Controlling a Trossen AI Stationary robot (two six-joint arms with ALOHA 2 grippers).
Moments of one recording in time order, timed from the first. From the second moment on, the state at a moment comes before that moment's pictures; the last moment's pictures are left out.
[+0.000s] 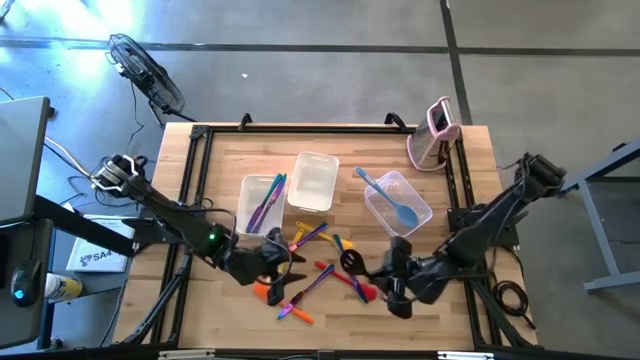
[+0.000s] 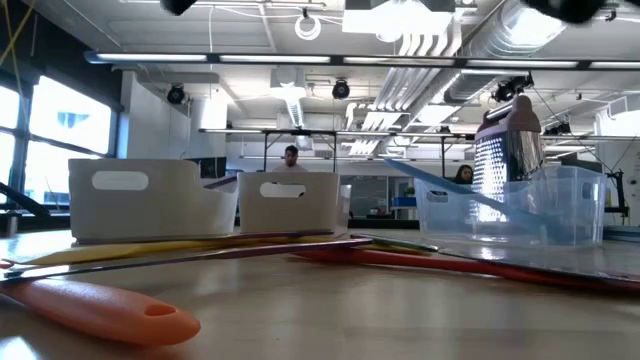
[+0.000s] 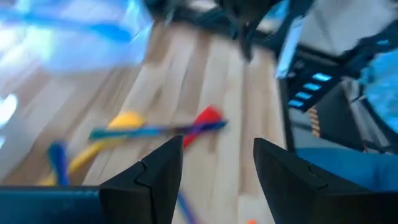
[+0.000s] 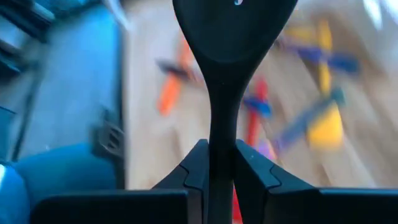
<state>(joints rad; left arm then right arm) -0.58 1.42 1.07 -0.15 -0.48 -0.58 0.71 1.39 1.03 -0.37 0.48 0.80</state>
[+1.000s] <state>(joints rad) -0.39 1.77 1.13 0.80 -0.08 -0.19 0.71 1.36 1.03 0.27 0.61 0.02</state>
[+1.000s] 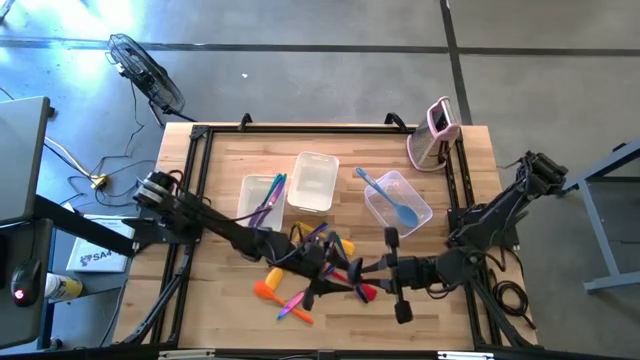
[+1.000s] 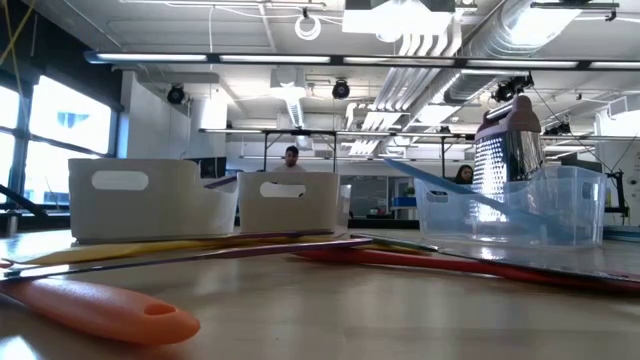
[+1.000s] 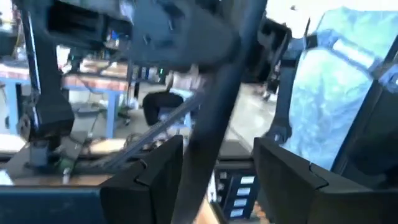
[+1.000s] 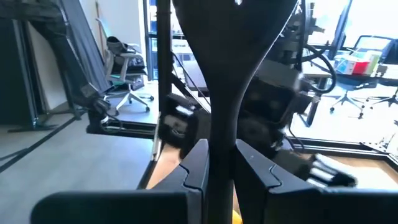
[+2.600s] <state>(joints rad) -0.40 1.84 1.22 0.70 -0.19 -0.14 0.74 1.37 1.03 0.24 0.61 -0.06</state>
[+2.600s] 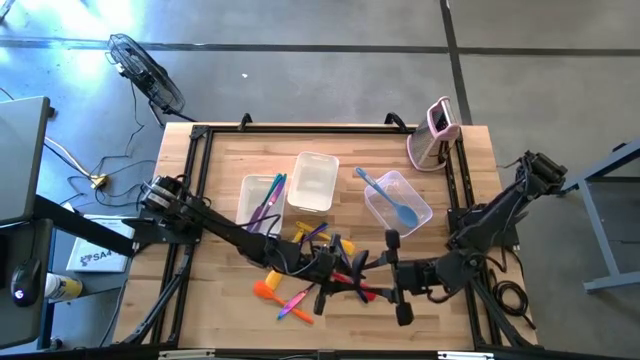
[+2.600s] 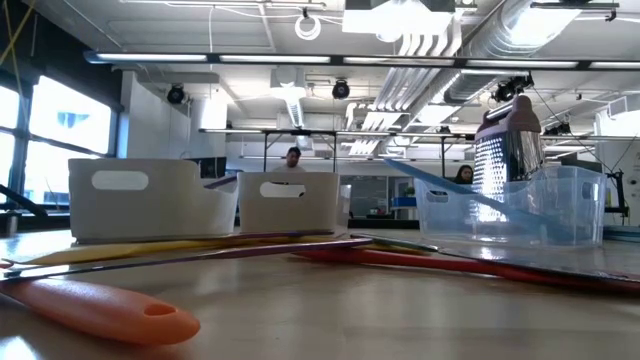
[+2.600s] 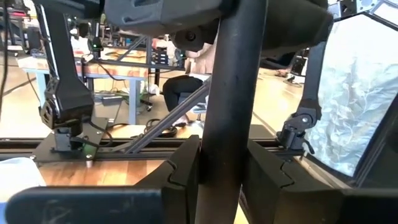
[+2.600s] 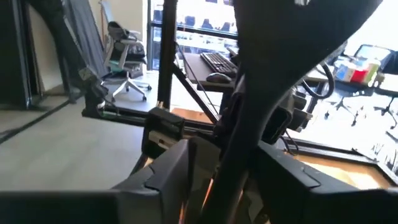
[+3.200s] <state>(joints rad) -0.39 1.77 1.22 0.45 -0.09 -0.61 0.96 1.37 1.03 0.23 1.29 -0.67</state>
